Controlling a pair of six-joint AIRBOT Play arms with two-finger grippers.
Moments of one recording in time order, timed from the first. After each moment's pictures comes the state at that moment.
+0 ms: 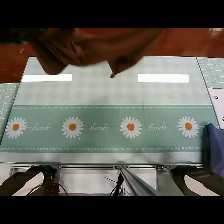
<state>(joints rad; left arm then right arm) 0.05 -1.07 1.61 0.93 -1.17 -1.43 0.12 -1.15 1.90 -1.10 1.21 1.52</state>
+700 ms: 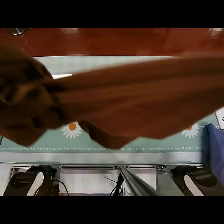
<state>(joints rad) 0.07 -0.47 1.40 1.19 -1.58 -1.61 0.11 -0.57 1.73 -1.33 1.54 1.59</state>
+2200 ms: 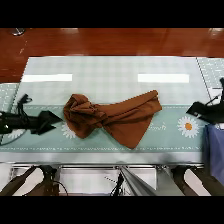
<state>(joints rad) 0.44 -1.01 0.52 0.82 -1.30 -1.24 -0.37 -0.93 0.77 -1.36 1.21 1.58</state>
